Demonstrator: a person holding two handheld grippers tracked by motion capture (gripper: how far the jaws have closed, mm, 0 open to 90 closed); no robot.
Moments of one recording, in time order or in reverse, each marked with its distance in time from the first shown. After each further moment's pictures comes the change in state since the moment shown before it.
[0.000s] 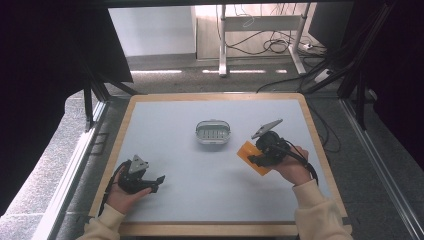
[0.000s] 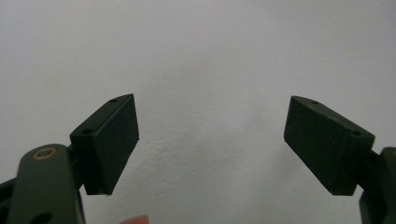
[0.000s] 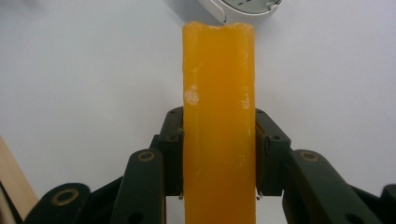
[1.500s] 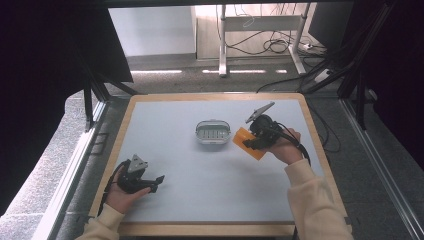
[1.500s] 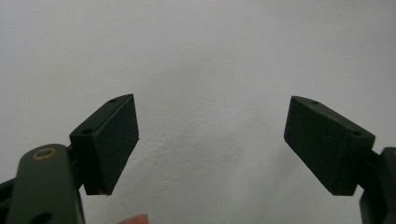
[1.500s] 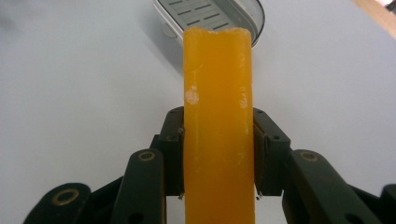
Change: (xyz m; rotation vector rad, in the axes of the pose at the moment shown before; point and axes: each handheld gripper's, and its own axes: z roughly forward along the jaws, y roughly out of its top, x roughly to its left) left arm 0.003 0.000 0.000 0.008 -0.009 -0.011; right arm -0.029 0.037 0.015 -0.011 0.005 -0.047
